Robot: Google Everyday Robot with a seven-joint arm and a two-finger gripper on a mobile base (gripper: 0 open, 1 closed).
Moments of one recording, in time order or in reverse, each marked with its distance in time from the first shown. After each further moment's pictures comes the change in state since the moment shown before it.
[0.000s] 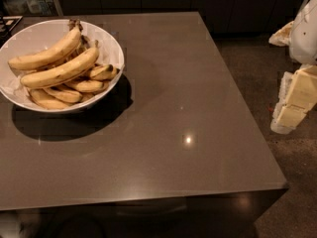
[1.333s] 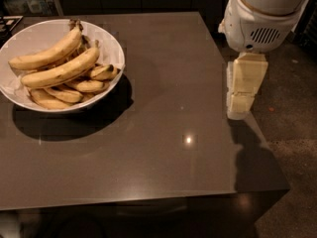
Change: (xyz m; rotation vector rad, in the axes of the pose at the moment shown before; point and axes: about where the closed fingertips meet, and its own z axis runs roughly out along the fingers) arm -0.079 -0.007 0.012 0.011 0.108 -0.187
